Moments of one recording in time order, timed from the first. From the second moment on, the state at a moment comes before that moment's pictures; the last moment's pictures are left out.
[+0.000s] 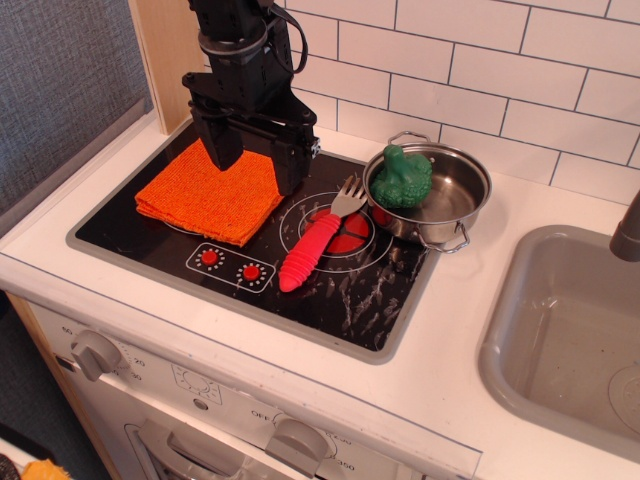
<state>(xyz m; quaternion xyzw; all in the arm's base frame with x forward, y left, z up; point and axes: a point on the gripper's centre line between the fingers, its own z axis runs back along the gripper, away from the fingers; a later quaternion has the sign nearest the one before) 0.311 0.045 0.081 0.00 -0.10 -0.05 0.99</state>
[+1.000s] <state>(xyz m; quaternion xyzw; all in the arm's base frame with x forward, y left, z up) 0.317 0.099 0.038 0.03 -0.10 0.01 0.99</state>
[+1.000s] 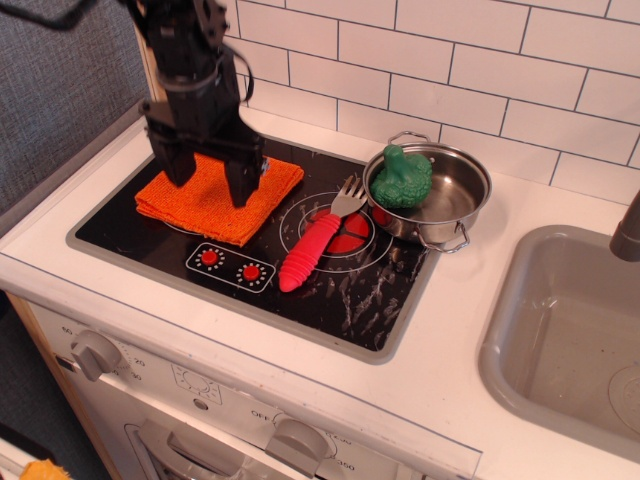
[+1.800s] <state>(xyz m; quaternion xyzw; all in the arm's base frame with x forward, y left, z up) 0.355 0.119 0.009 0.02 -0.08 0.01 1.00</state>
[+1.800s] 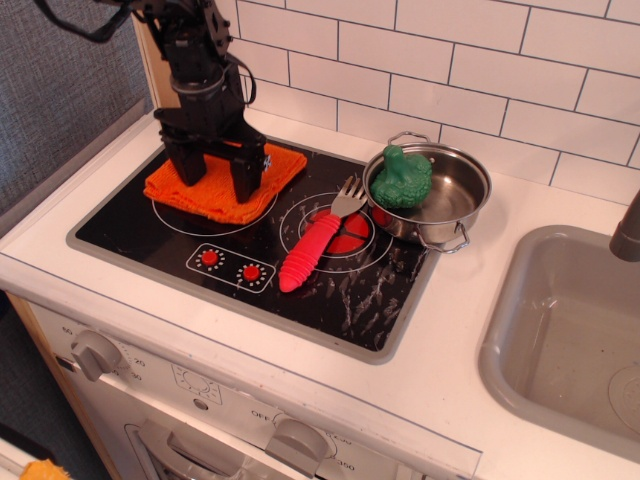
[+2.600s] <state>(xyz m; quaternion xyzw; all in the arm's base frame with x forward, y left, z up) 0.399 0.116 0.013 0.01 -0.10 0.01 1.00</state>
